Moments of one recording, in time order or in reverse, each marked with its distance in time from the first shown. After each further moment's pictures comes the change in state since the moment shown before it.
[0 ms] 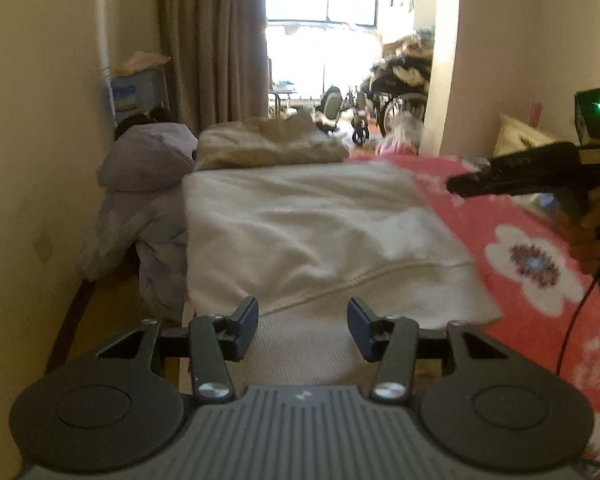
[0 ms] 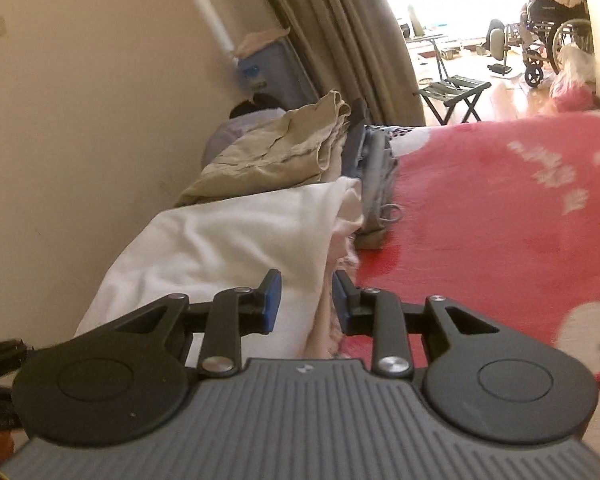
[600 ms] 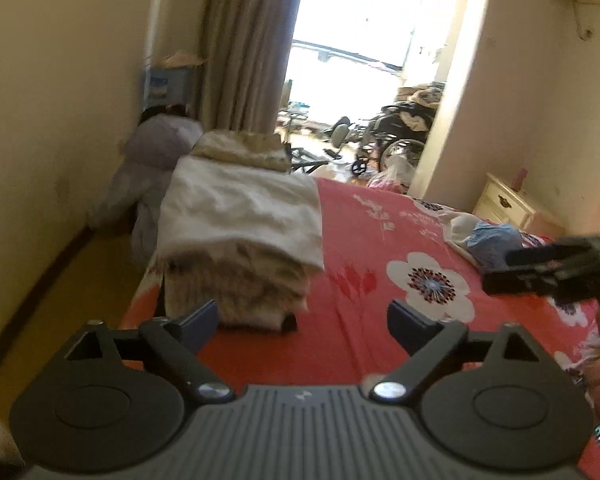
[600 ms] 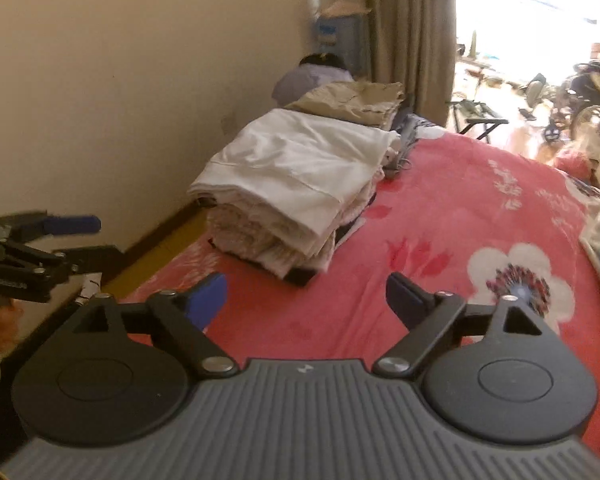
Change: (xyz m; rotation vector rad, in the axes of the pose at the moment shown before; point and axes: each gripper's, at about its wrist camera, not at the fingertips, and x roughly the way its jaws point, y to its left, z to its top) left arm -0.192 -0.130 -0.064 -0.260 -0.030 0.017; right arm -0.247 0.094 -0.116 -0.335 0.120 -0.034
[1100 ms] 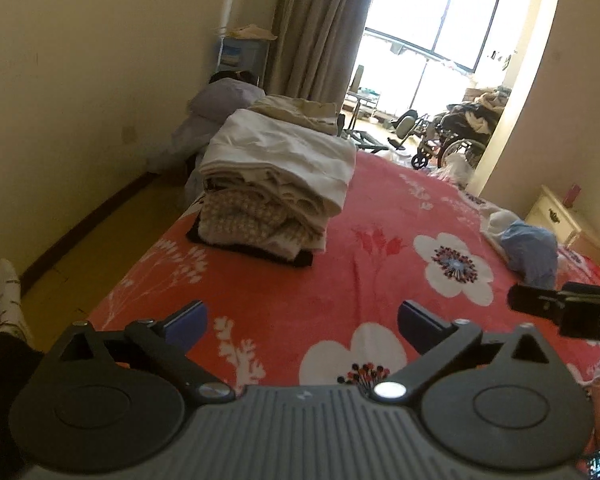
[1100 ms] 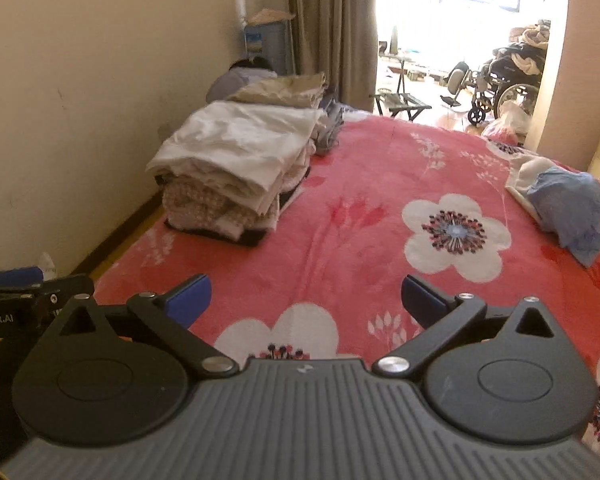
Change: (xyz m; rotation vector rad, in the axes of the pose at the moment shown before) left arm -0.041 -0.056 -0.061 -0.133 0.041 0.175; right arm -0.046 0.022 -0.074 0.096 -0.019 -0.208
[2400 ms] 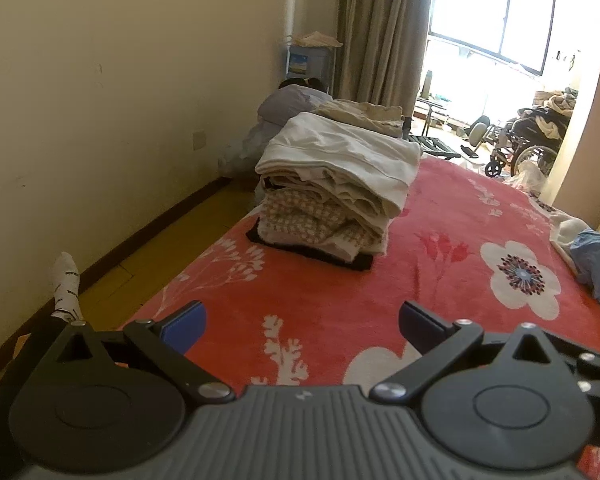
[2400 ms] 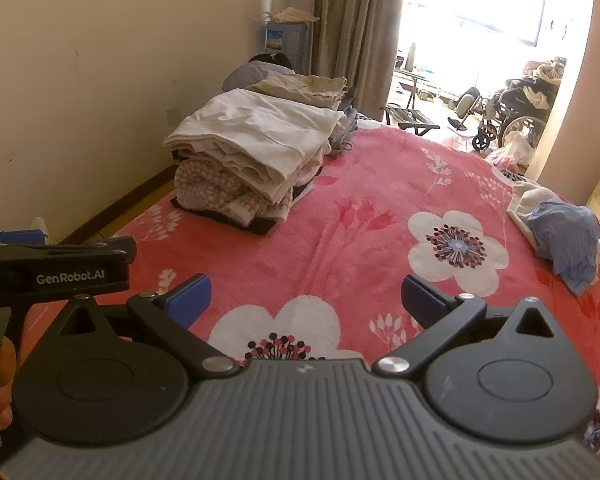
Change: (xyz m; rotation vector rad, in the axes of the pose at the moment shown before) left arm 0.011 -0.024 -0.010 -0.034 -0.034 0.258; right arm -0.004 0.036 -0.017 -0.130 -0.030 -0.030
